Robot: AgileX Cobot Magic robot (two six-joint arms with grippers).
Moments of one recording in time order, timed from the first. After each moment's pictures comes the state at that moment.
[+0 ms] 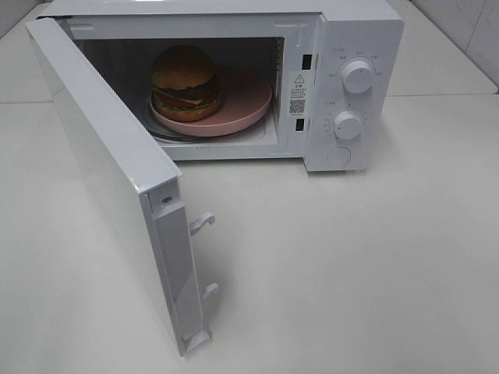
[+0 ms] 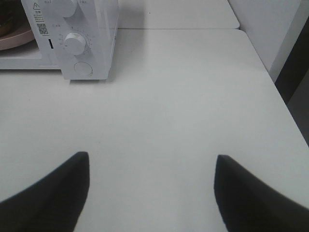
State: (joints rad) left arm 0.05 0.00 -0.52 -0.16 1.07 0.06; right arm 0.02 0.00 -0.49 -0.07 0.97 0.05
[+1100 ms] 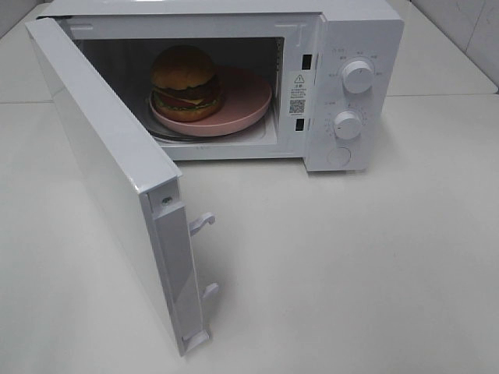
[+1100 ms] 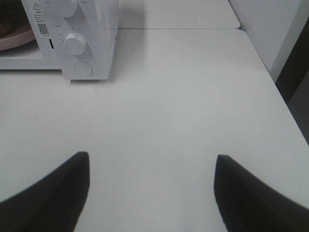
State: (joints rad) left arm 0.05 0.00 -0.52 -0.15 1.07 0.04; right arm 0.02 0.00 -0.49 -0.07 0.97 0.05
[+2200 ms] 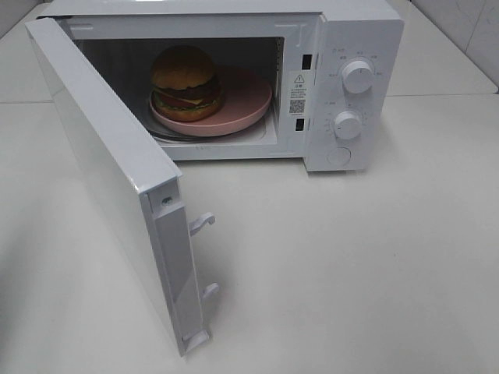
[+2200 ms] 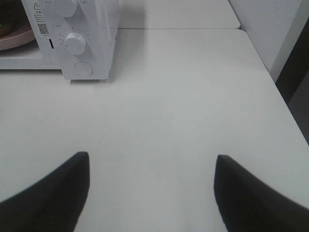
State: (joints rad) left arm 0.05 0.55 -0.32 -0.05 -0.11 0.01; right arm 0.02 0.00 -0.49 -0.07 0.97 0.05
